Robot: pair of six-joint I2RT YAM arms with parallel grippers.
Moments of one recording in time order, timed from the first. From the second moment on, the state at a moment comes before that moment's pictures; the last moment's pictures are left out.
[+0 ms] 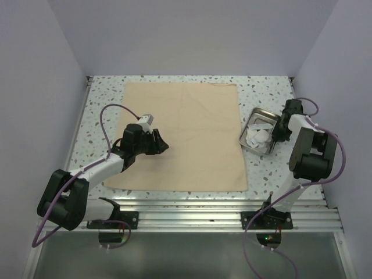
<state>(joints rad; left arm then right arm) -0.39 1.30 0.57 0.13 0.24 -0.49 -0.27 1.81 1.16 -0.51 0.08 0.20</state>
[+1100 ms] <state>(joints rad) -0.40 1.27 0.57 0.12 0.20 -0.49 -0.31 1.48 1.14 -0.69 -0.03 0.35</state>
